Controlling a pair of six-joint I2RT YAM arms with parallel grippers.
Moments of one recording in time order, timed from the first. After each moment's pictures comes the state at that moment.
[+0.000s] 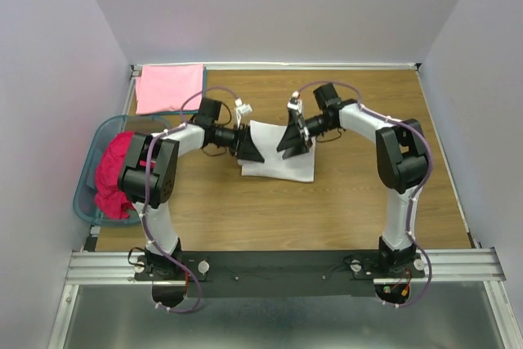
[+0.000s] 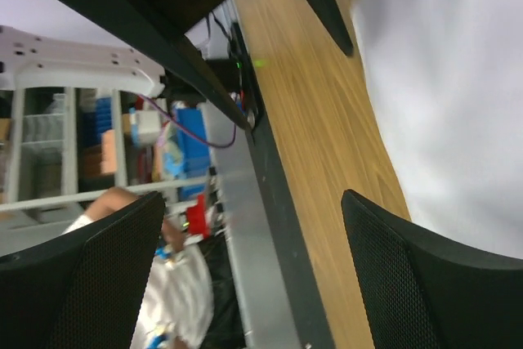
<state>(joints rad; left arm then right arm) -0.27 1.87 1.02 -0.12 1.20 -0.05 0.37 2.06 1.38 -0.58 -1.25 0.20</state>
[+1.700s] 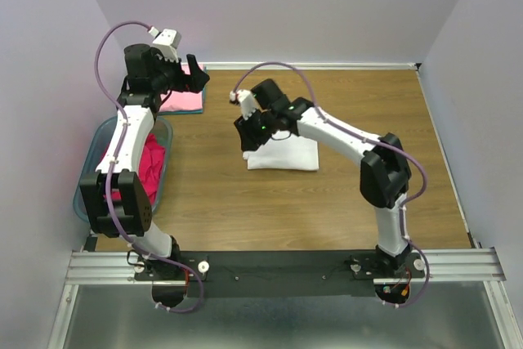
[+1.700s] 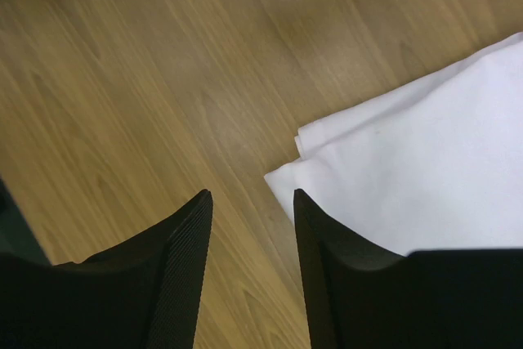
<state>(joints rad) 0.03 1.57 1.40 -0.12 0.56 -0.06 0.72 2.00 1.76 -0.58 -0.38 -0.05</state>
